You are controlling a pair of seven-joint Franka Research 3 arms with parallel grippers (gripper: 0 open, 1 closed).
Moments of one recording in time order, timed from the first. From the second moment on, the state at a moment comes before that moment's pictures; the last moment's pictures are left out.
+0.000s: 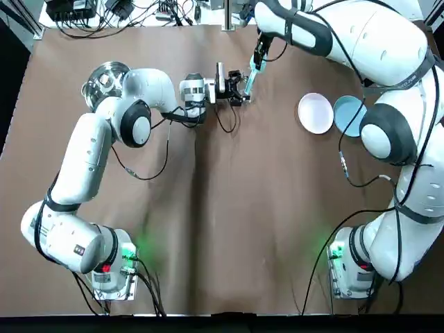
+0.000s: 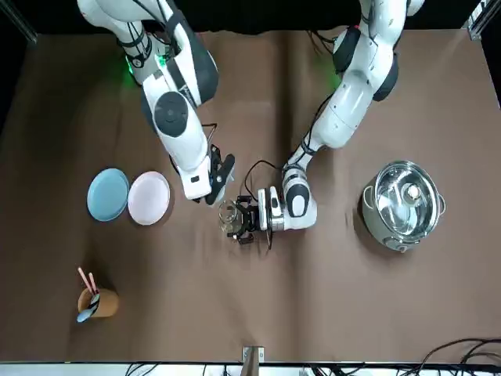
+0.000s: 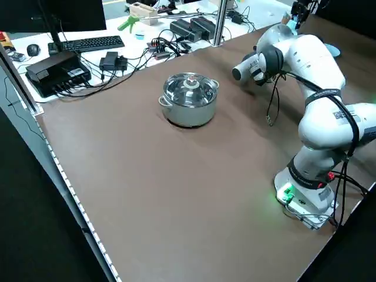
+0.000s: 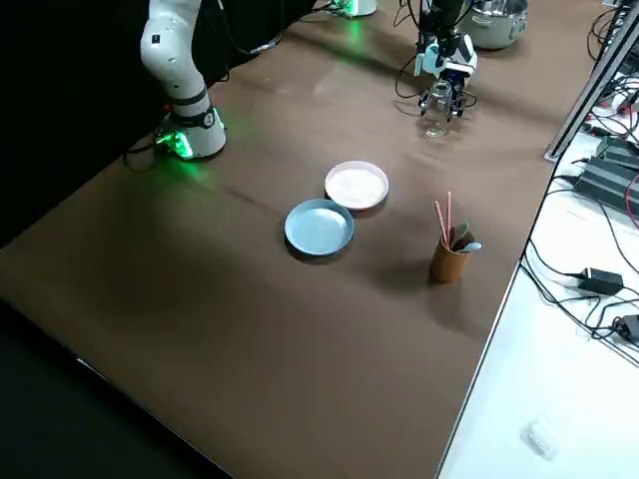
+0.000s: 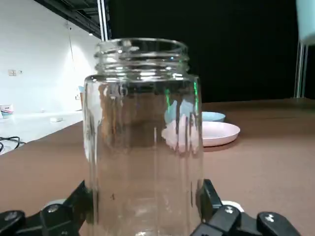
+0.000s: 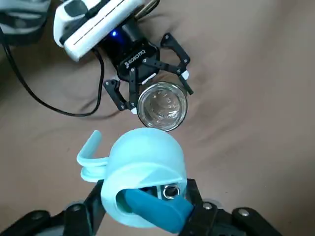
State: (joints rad) left arm -0.40 1.24 -0.30 -1.17 -1.82 2.17 2.62; right arm 0.66 0.47 -0.10 -1.41 0.10 1.85 -0.47
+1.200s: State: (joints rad) left arm -0.40 1.24 -0.30 -1.17 -1.83 2.16 2.63; right arm 0.69 0.67 -0.10 -1.25 0.04 1.86 -0.50
